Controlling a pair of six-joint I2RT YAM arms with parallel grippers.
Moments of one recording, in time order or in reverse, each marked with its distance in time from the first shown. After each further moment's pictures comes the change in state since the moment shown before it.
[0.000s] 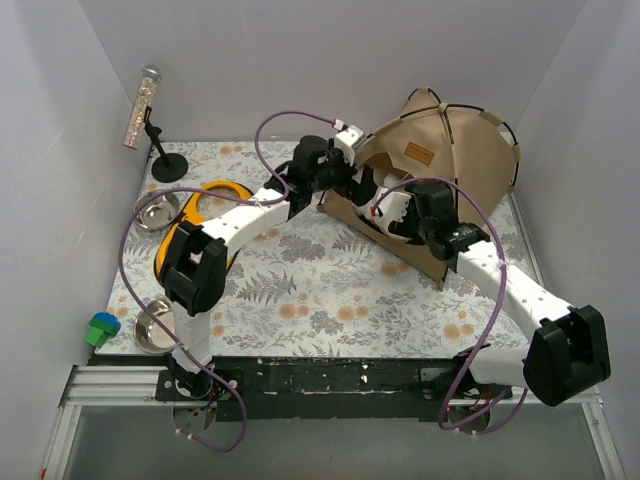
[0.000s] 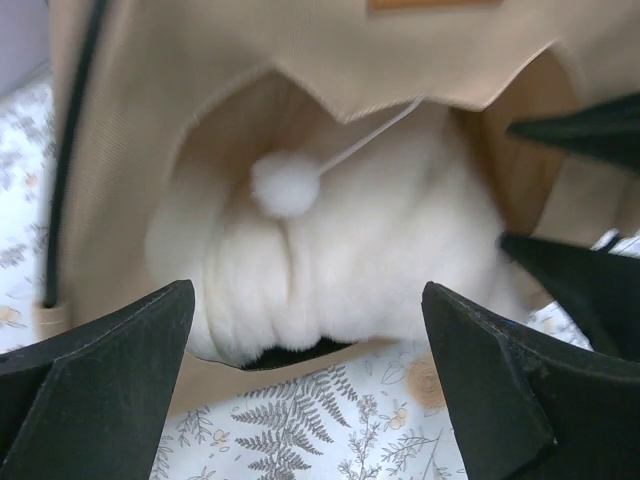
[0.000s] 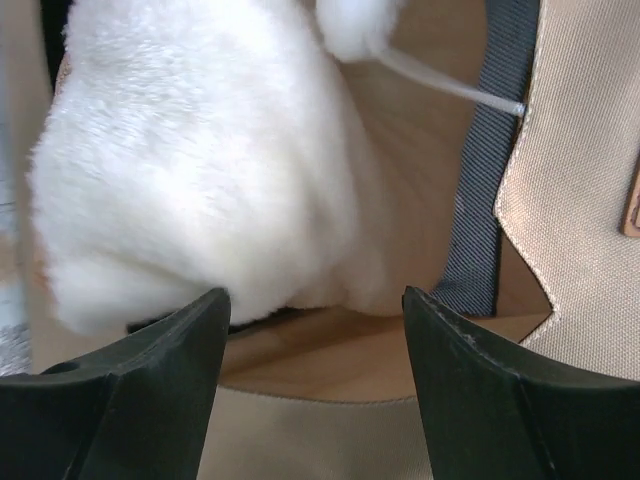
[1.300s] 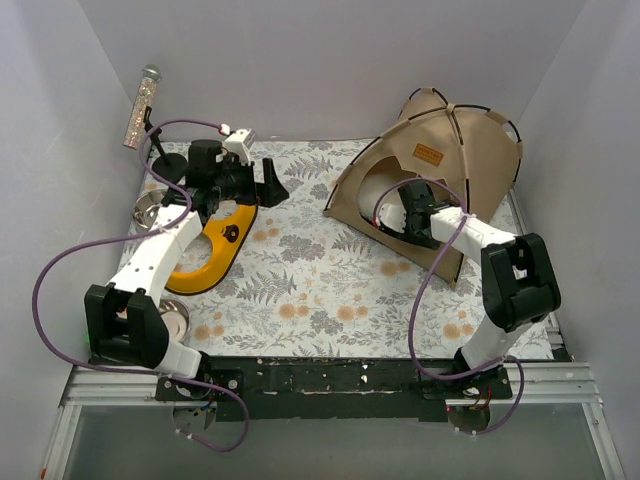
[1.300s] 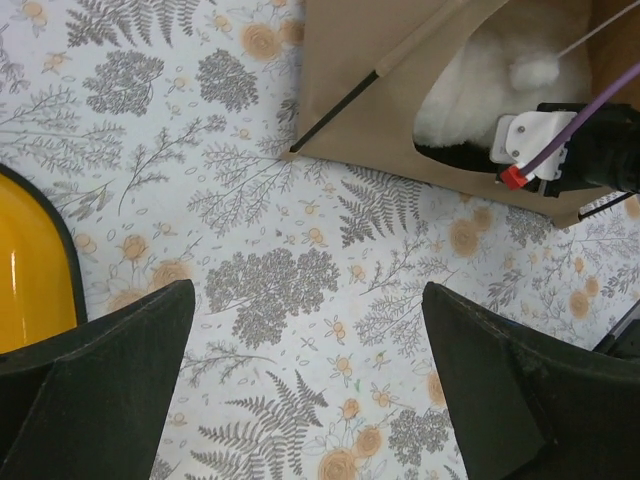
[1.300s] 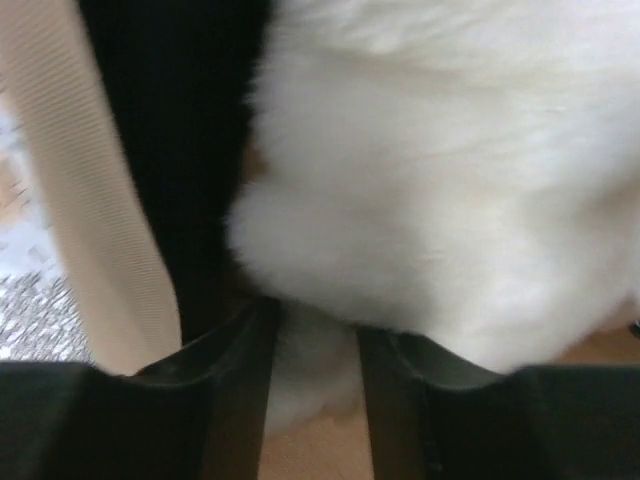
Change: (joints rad) left arm 0.408 -0.542 -0.334 -0.411 0.090 -0.122; right arm -0.098 0.406 0.177 -0.270 0.066 0.012
